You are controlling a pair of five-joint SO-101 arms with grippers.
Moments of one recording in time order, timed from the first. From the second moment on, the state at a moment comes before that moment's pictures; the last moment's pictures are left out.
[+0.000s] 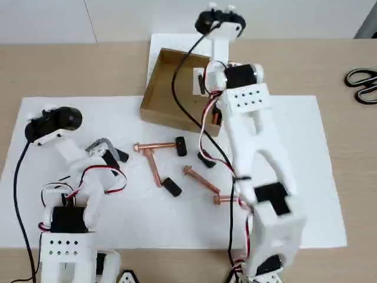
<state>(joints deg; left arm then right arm) -3.1 -64.3 61.8 52.2 30.2 -18.0 14.5 -30.7 77.0 -13.1</state>
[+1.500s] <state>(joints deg) -8.3 -64.3 67.6 56.4 -1.9 -3.4 -102.9 74.0 69.9 21.5</state>
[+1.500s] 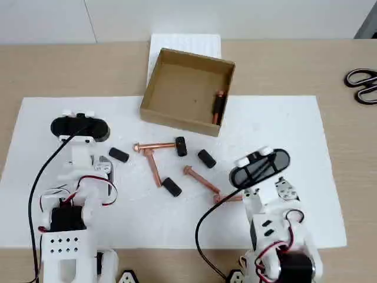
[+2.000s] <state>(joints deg) 5.7 -59.4 57.2 55.8 -3.9 -3.3 -103.3 76.9 67.6 21.5</state>
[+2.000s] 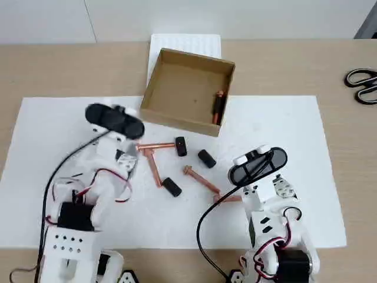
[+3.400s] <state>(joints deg) 11.0 30.5 -6.5 90.4 40.8 -3.3 -103.3 78.5 67.5 21.5</state>
